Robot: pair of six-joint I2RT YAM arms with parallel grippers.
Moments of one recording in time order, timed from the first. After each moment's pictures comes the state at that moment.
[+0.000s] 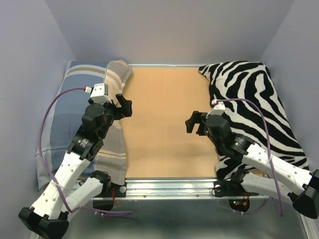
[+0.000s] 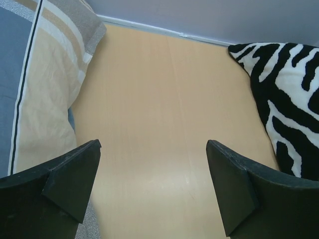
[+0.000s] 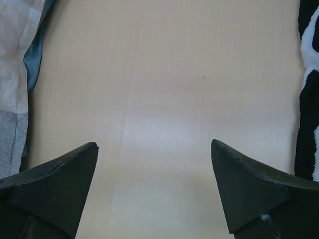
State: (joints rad) left arm -0.44 0.76 0.85 -0.28 -0.23 -0.39; right arm 0.82 0.92 0.71 -0.23 0.49 0.60
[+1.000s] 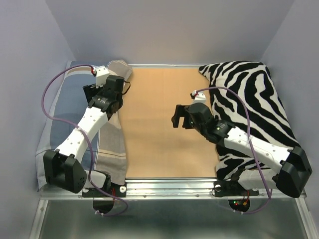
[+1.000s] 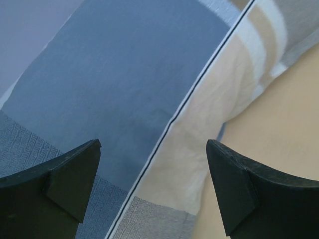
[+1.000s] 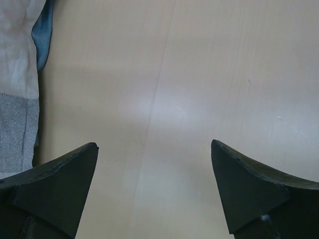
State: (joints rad) left arm -0.37 1.29 1.20 -0.55 -0.92 -0.38; right arm 0.82 1.22 0.91 -0.23 0.37 0.59
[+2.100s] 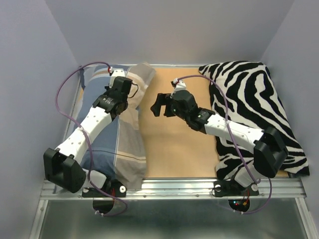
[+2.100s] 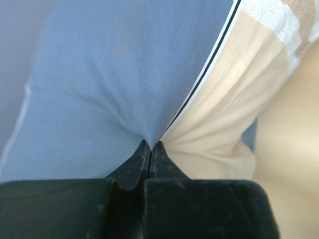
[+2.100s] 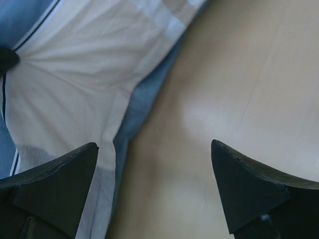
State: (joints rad) left arm -0.41 1.36 1.22 -0.62 -0.69 -0.25; right arm 0.82 1.53 1.13 0.00 0.17 0.57
